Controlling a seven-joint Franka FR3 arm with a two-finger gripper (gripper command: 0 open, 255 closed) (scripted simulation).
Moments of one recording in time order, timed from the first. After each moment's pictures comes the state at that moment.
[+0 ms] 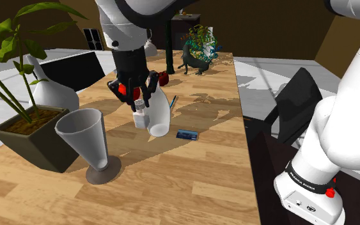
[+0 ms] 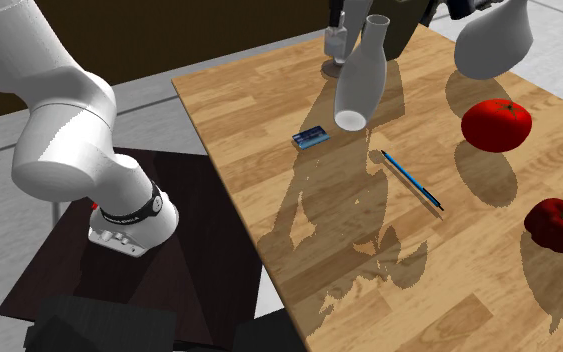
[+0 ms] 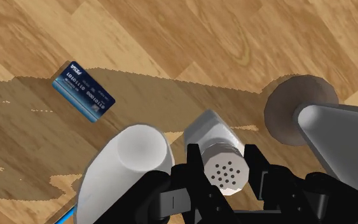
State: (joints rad) arm 0.34 0.03 0.39 -1.76 -0.03 1.78 0.90
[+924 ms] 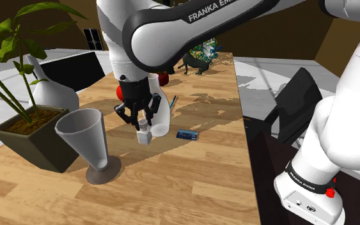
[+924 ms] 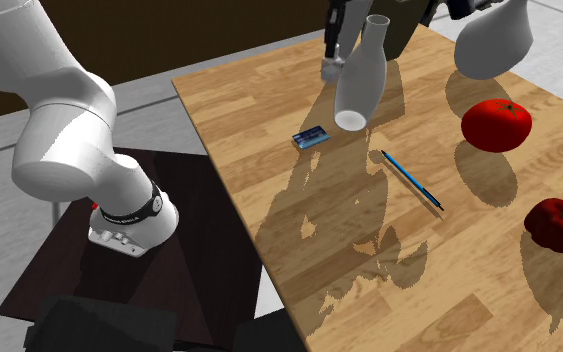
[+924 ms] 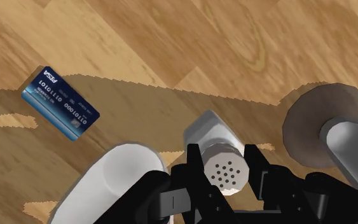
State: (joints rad) arm 0.34 0.06 0.39 -1.91 -0.04 1.96 0.91
